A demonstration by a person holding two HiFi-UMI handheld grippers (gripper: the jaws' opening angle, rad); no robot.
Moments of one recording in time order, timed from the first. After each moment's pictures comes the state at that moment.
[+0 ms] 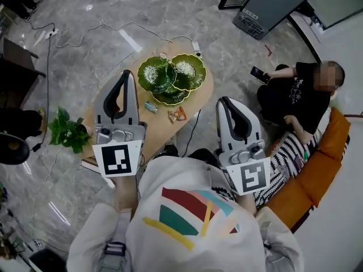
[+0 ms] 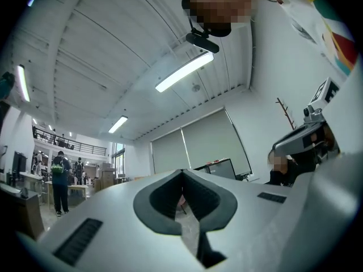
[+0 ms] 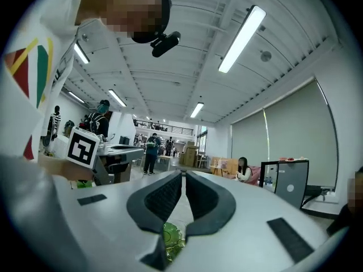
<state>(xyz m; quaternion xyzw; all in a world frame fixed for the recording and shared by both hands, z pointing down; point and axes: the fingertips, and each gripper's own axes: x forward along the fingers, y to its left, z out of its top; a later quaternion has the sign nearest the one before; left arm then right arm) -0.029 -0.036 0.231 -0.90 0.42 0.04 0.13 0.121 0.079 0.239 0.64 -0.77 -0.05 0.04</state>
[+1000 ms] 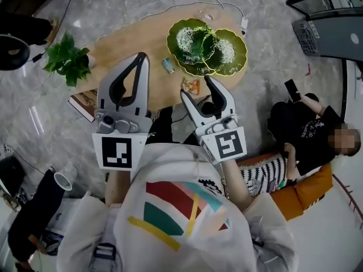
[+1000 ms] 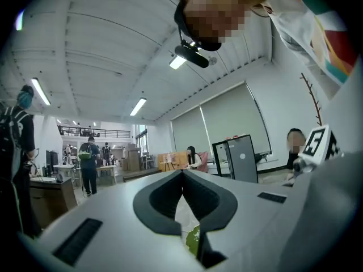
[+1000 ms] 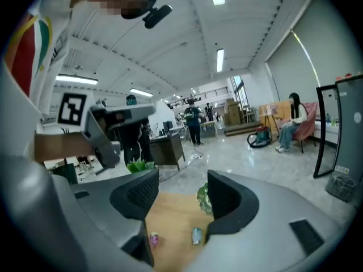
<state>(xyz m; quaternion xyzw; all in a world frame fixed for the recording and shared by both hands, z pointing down) -0.058 -0.053 0.316 -0.84 0.53 -0.04 0.06 0.039 -0.003 0.431 0.41 -0.89 0.15 0.10</state>
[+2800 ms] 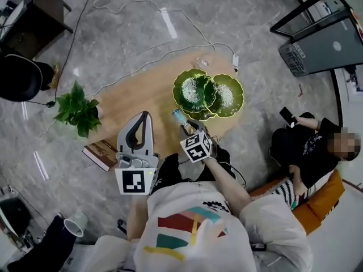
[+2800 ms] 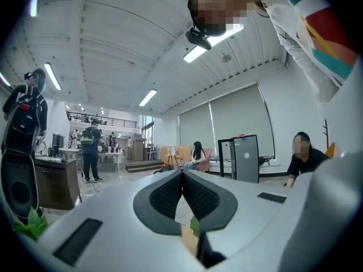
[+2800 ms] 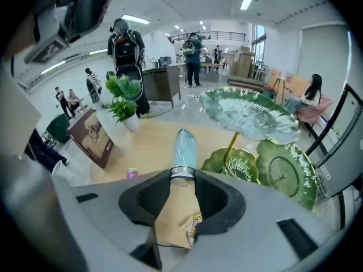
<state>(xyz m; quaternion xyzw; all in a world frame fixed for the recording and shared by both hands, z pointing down) -0.114 -0.061 0.384 -0.84 0.55 -0.04 0.01 -0.009 -0.014 0.673 0.37 -0.81 0.22 0.41</state>
